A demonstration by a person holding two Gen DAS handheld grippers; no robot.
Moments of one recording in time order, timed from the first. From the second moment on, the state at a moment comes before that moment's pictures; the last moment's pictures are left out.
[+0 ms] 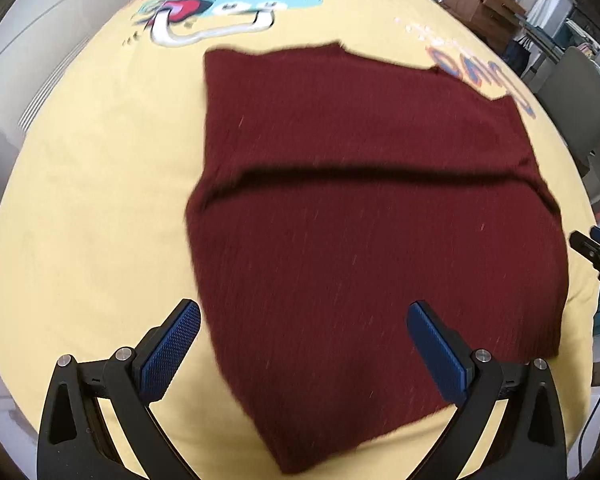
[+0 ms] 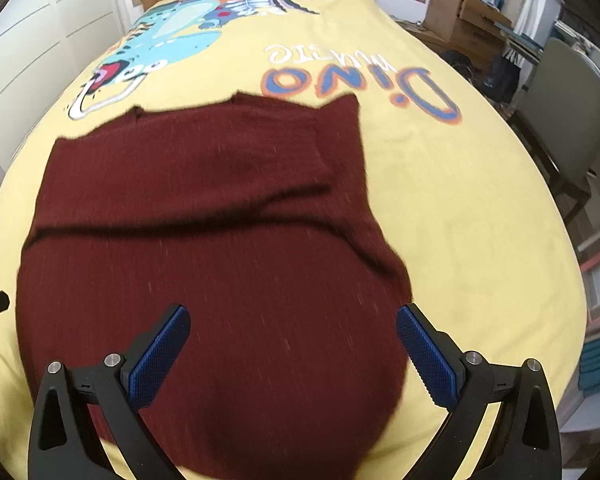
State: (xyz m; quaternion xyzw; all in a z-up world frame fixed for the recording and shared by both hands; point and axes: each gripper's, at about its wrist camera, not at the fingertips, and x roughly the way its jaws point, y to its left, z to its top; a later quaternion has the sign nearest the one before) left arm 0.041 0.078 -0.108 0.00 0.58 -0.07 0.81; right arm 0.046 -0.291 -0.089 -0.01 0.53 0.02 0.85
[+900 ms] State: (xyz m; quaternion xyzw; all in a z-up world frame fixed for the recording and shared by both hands) left arm -0.014 0.062 -0.195 -0.01 0.66 -0.07 0.74; right arm -0.041 -0.336 -0.180 0.06 0.65 0.01 0.76
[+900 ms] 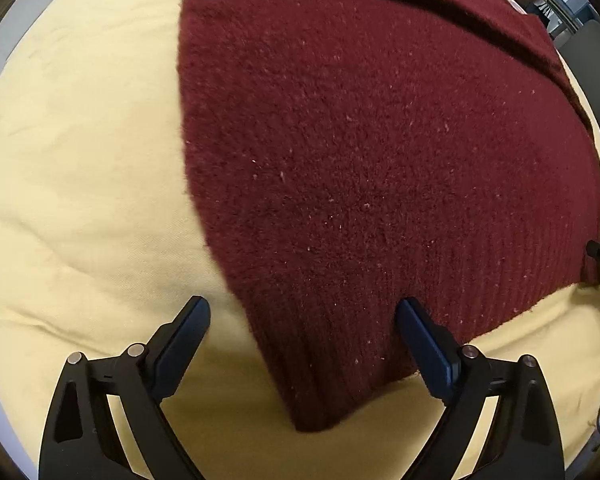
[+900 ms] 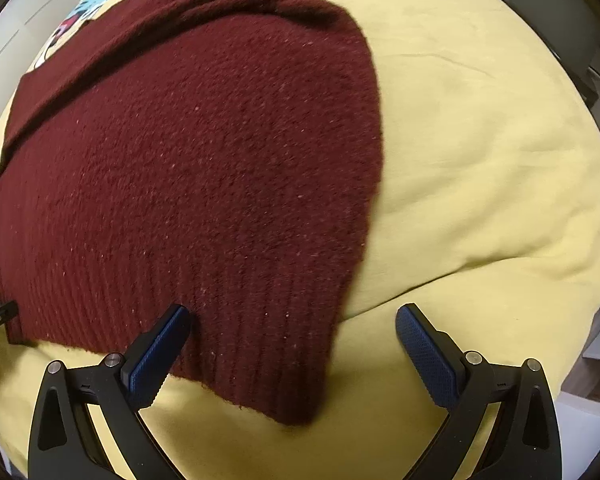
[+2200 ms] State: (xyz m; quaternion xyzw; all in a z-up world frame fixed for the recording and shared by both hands) left arm 0.125 0.086 0.001 -0.10 0.51 -0.16 0.84; right arm 0.094 -0.366 -0.032 0.15 0.49 0.08 0.85
